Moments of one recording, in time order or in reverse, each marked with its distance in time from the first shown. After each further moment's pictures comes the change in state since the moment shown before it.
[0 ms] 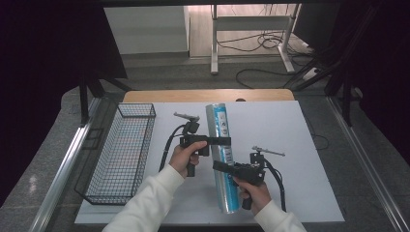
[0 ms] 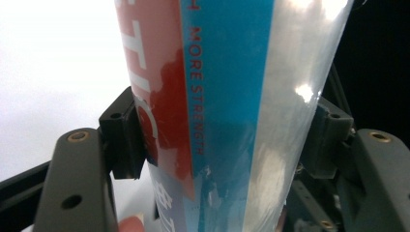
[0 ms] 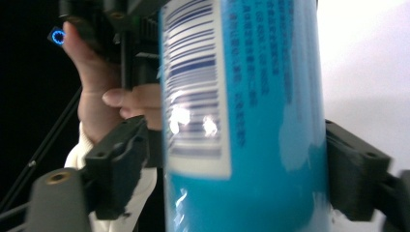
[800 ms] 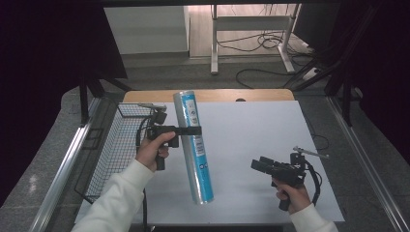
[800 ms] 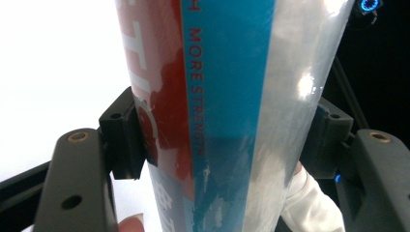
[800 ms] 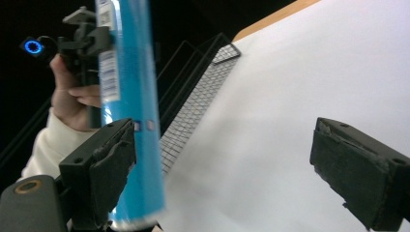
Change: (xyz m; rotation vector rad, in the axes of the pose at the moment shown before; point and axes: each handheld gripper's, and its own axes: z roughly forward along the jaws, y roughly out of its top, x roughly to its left) left arm -0.025 0.008 -0.097 -0.073 0.115 0.028; right arm -0.012 0.020 -0.096 -0.082 -0.122 -0.078
